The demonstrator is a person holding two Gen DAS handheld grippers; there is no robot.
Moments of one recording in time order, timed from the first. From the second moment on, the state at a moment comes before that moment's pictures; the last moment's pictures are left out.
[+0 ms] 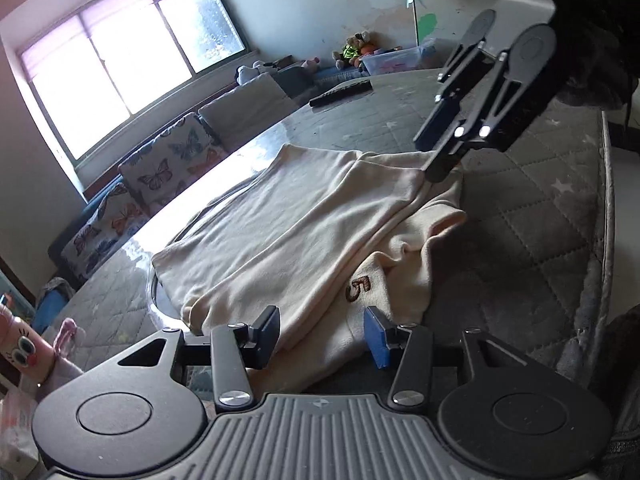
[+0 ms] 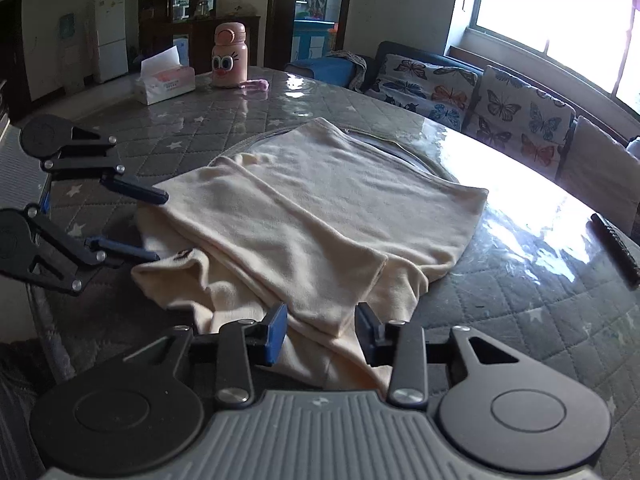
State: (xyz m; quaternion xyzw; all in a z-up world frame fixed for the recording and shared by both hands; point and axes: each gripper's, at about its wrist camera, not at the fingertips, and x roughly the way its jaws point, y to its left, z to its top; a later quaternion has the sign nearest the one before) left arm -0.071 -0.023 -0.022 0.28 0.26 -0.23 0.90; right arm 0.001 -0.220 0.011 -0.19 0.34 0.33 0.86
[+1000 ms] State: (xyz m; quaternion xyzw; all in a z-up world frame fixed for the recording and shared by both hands) left arm 0.001 -0.003 0.008 0.12 0.28 -0.22 0.93; right arm -0.001 -0.195 -0.006 -0.25 0.29 0.38 0.84
